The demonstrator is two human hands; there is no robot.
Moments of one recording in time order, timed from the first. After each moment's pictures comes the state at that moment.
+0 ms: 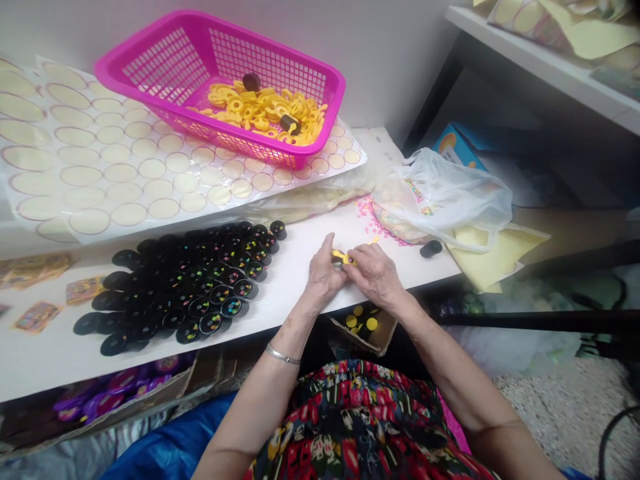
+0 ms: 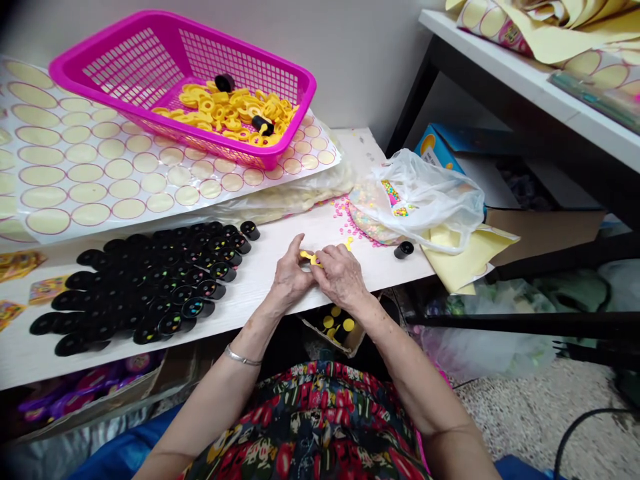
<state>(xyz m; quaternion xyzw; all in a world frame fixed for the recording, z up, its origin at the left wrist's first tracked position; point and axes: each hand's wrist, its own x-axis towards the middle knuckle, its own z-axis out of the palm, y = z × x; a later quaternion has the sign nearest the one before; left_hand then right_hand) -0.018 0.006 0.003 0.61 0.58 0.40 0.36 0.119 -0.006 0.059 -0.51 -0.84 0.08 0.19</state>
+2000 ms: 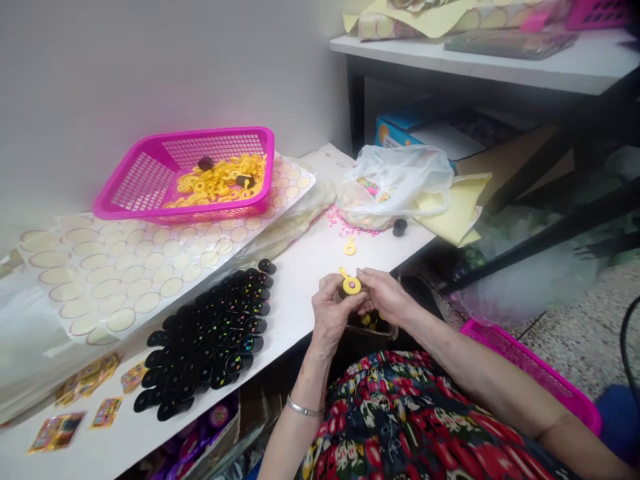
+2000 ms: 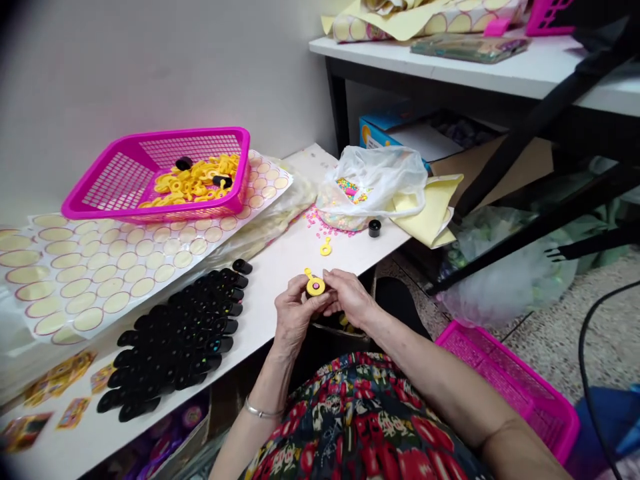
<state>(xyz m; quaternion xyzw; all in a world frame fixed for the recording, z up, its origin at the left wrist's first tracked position) 0.001 -0.055 0.044 0.52 0.46 0.50 0.52 0.131 -0.067 0.058 -0.42 -0.21 0.73 0.49</state>
